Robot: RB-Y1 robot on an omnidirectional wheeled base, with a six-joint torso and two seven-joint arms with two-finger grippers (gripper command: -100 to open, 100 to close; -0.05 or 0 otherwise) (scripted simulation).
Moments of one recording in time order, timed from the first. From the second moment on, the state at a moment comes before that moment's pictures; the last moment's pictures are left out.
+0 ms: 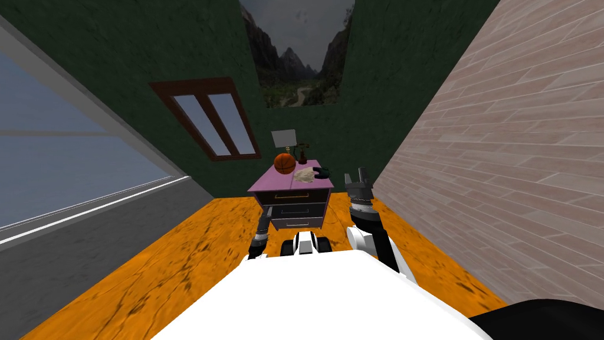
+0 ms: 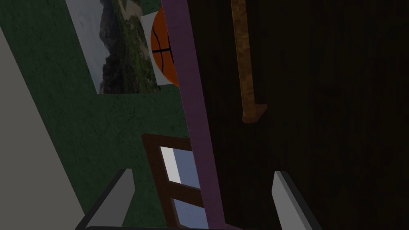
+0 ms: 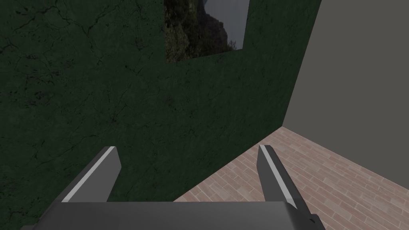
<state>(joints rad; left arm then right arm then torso) 0.26 0.15 -0.02 -1.17 -0.06 -1.16 0.03 0.52 0.05 0.04 -2.40 0.09 -0.41 -0.08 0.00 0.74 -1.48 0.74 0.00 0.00</state>
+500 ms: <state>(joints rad) 0.25 0.07 -0.02 -1.04 -0.06 -1.25 0.01 0.52 0.05 0.04 -2.40 0.09 -0.41 -0.08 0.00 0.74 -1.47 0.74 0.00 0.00</state>
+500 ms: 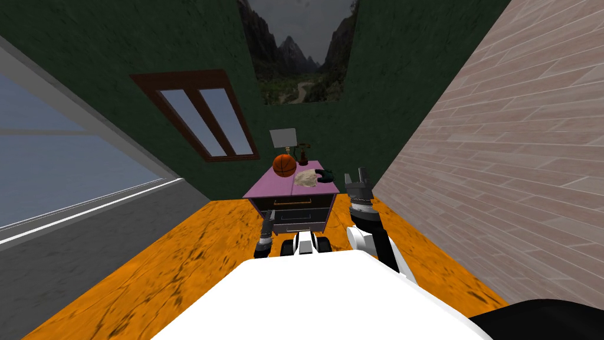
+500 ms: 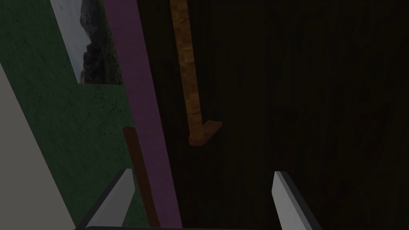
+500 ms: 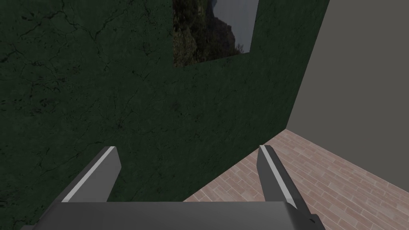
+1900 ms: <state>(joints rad) 0.23 0.01 -0.01 -1.01 -0.06 -1.27 0.01 0.52 0.05 0.04 -2.40 0.09 -0.41 -0.08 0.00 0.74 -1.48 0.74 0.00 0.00</state>
